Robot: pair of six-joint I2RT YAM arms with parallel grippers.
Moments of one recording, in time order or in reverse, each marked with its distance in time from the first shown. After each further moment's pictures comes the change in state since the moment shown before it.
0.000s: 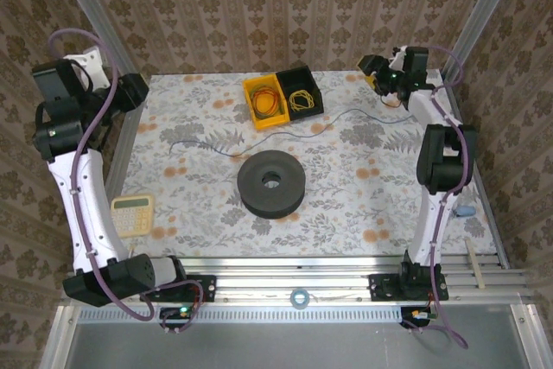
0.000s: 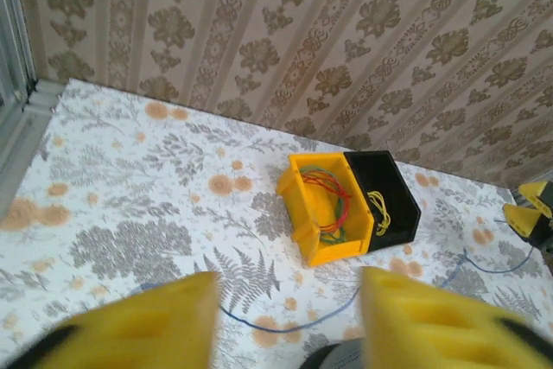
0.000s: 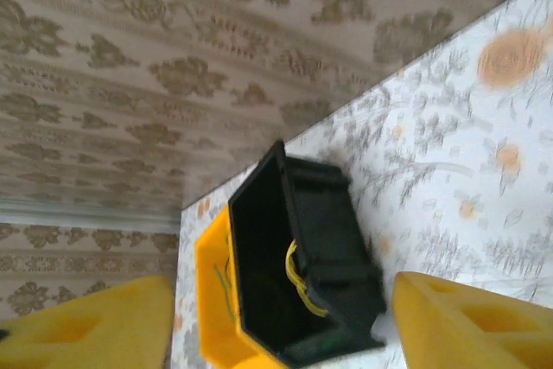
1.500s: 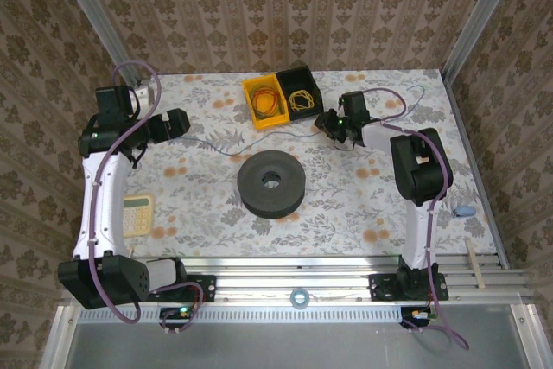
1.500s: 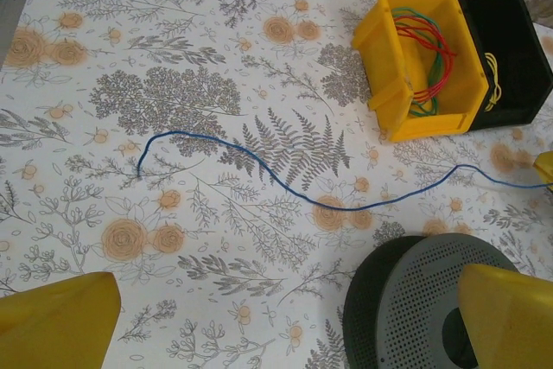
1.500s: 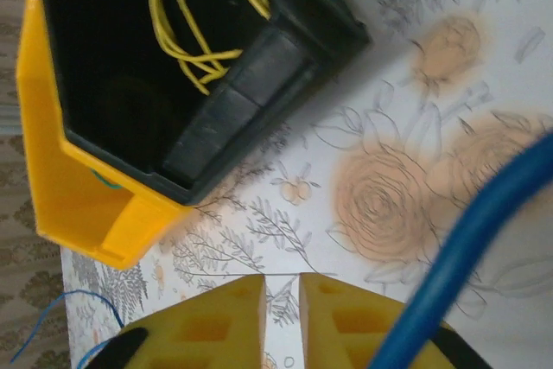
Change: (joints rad) left arm -0.169 -0.031 -0.324 -0.019 -0.252 0.042; right arm 0.321 -0.042 -0.388 0.134 0.275 0.101
